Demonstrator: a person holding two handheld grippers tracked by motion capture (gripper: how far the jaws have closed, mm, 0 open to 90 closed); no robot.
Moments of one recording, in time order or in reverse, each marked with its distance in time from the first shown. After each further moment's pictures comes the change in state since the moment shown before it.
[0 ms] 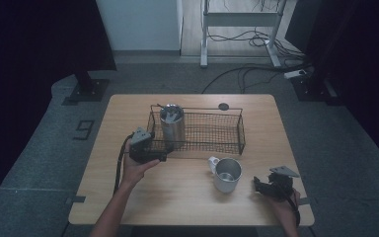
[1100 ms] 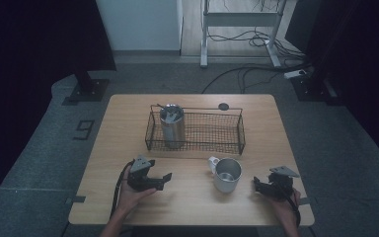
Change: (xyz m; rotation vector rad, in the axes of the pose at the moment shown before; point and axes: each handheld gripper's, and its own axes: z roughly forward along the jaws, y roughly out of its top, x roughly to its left) left arm -0.020 -0.070 -0.013 0.121 -0.032 -0.010; right arm 0.000 0.000 0.000 -0.001 0.005 -0.004
